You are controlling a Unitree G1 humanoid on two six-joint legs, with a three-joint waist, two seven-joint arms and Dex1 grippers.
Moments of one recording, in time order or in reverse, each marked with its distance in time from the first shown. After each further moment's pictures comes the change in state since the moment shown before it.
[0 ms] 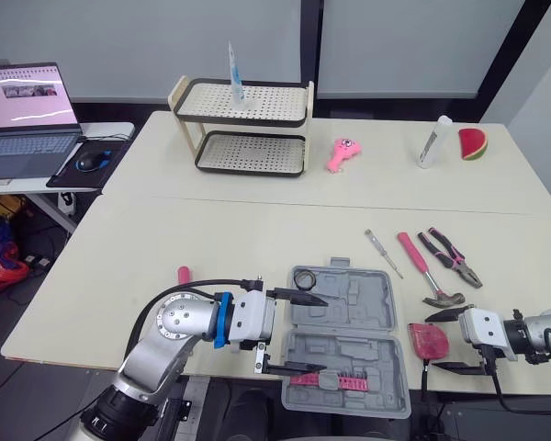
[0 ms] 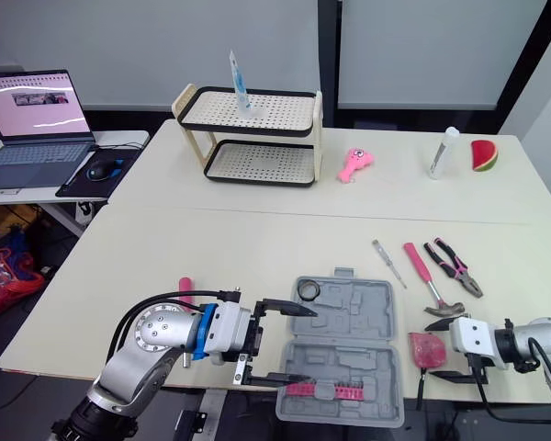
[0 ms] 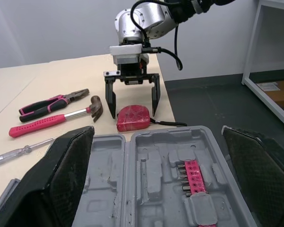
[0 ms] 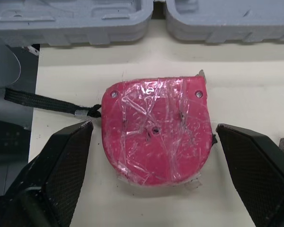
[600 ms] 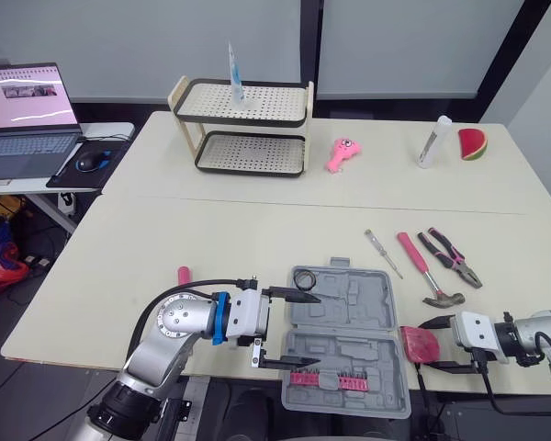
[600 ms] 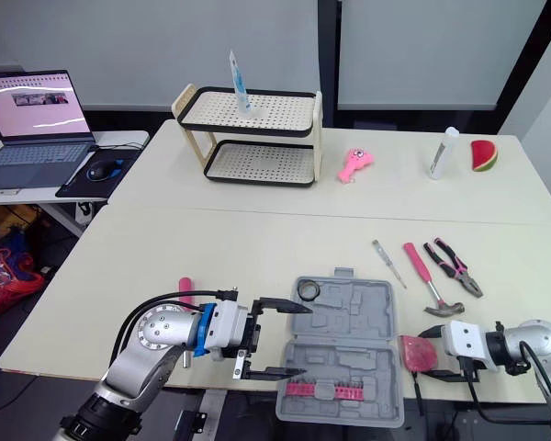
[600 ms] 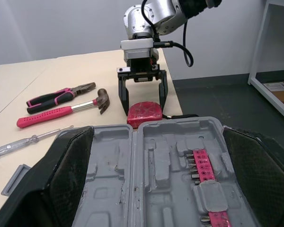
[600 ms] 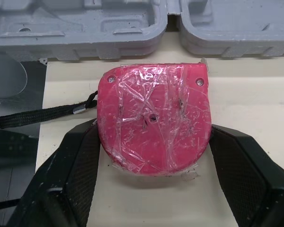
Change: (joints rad) left arm 0.010 -0.009 0.000 0.096 0.006 -0.099 -0.019; right arm 0.052 0.019 -0.009 -0.100 0.006 0.050 -0.019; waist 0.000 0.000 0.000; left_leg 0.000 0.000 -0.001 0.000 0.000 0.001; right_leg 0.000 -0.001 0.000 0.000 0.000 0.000
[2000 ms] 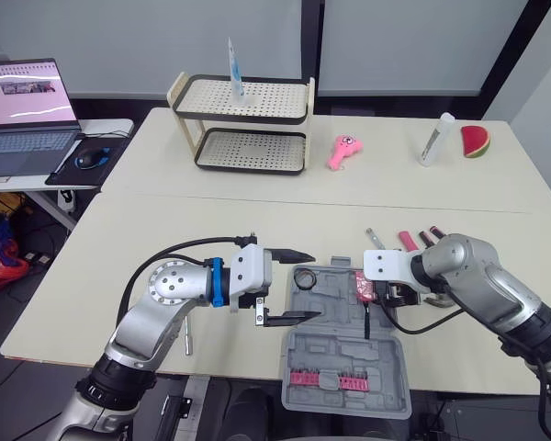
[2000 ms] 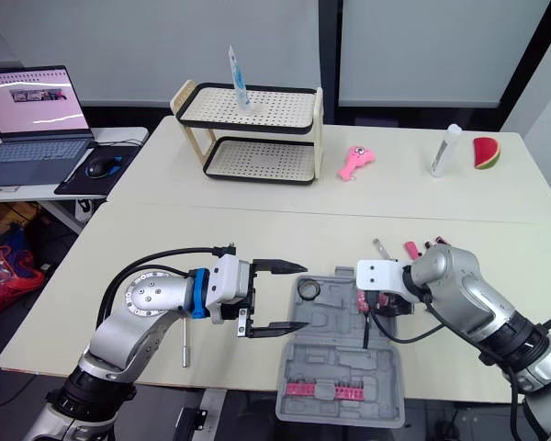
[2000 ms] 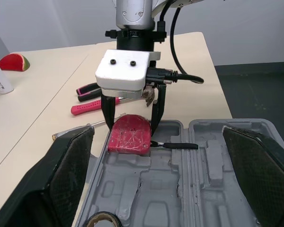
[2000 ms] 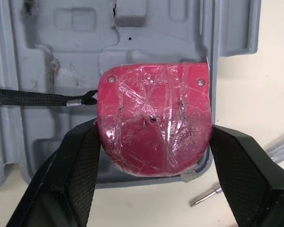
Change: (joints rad) left arm -0.158 0.031 0.068 -0.077 -0.005 0.261 0.128; right arm -0.527 0.061 0.462 -0.612 -0.388 1.105 -0.169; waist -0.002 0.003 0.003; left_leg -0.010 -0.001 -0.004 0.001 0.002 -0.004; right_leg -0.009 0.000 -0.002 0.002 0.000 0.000
